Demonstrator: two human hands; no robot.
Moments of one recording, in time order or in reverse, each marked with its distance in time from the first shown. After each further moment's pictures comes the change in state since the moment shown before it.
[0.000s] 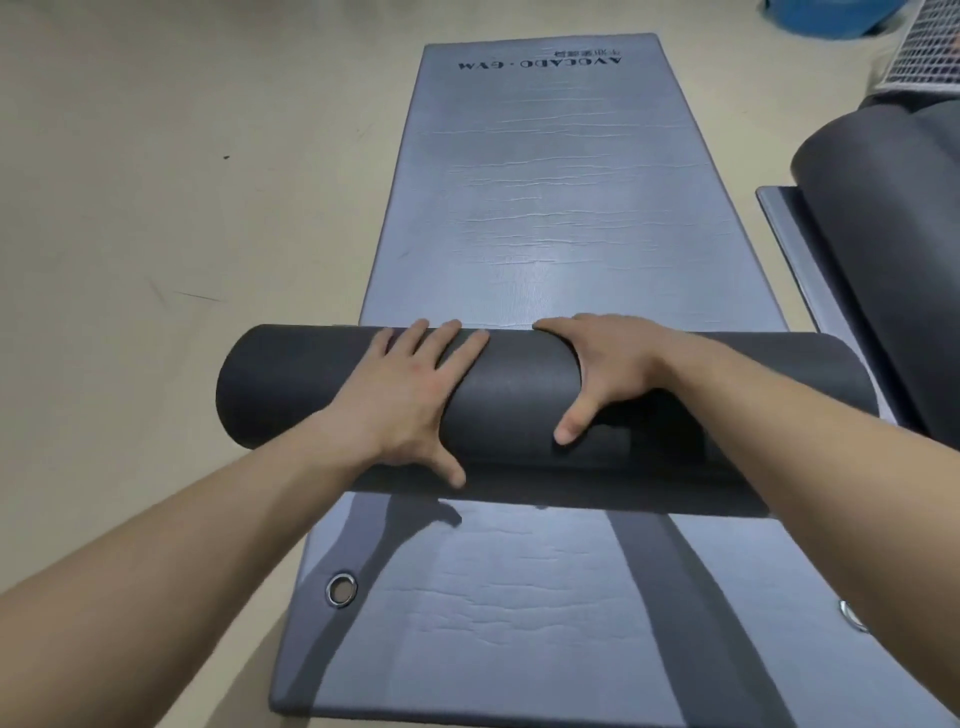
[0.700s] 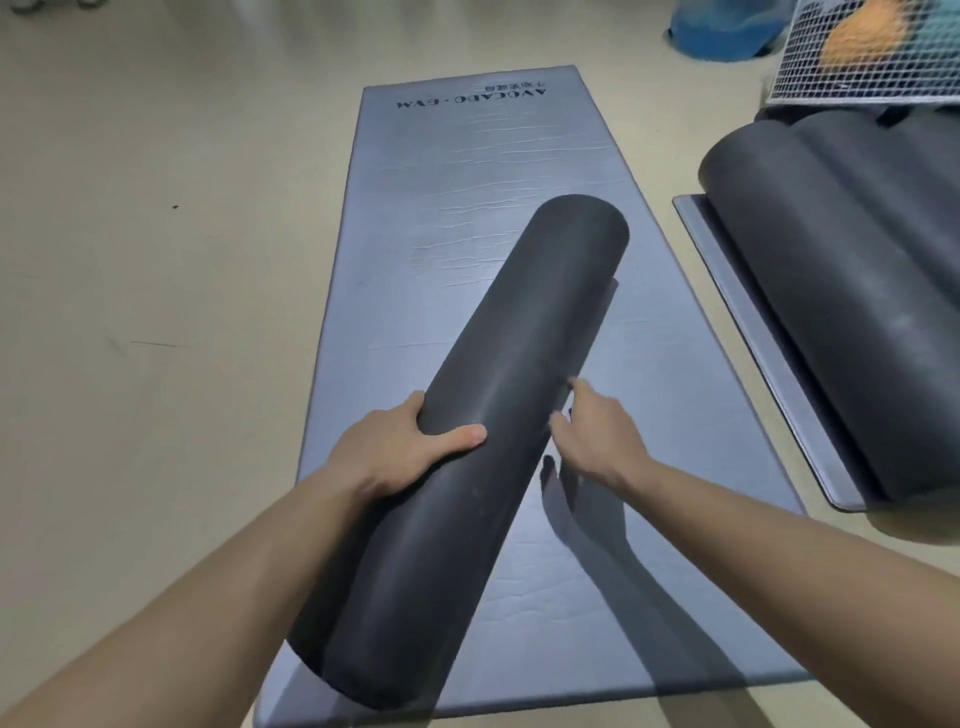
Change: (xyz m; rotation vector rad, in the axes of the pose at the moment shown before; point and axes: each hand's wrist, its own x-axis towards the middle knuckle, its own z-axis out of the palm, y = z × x) left_hand -0.008 0.043 -0.001 -0.771 -0.151 -0.317; right_hand -0.036 0.007 0.109 0.555 0.445 0.423
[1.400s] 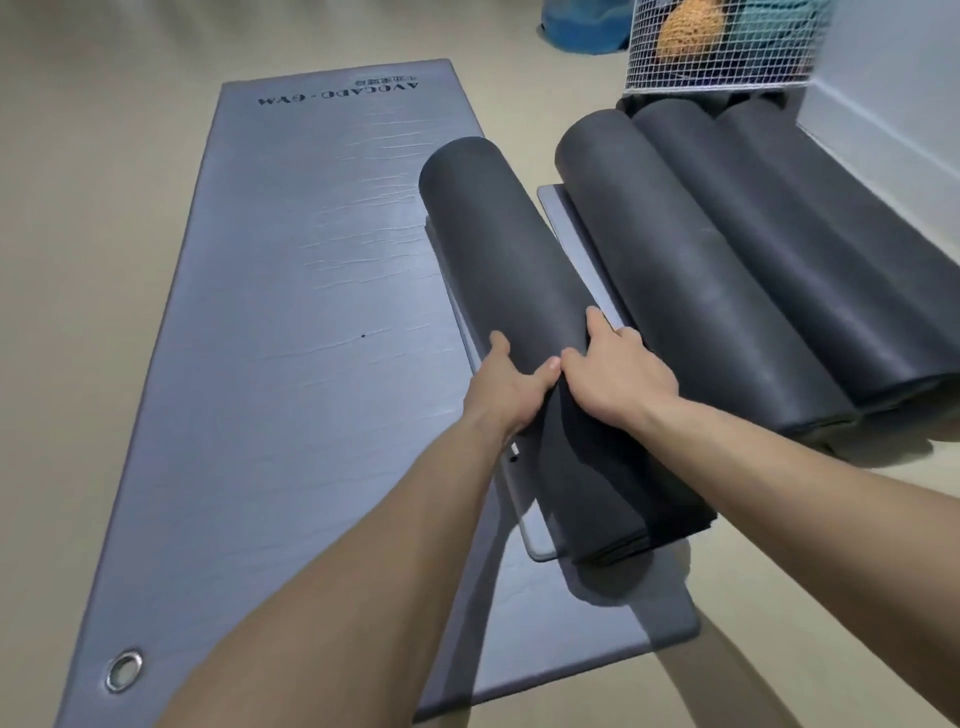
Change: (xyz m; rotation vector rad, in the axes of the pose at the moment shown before) left_hand 0.082 0.243 0.158 -0.599 0.052 0.105; right_hand -0.005 0.117 -0.151 -0.074 0.111 0.266
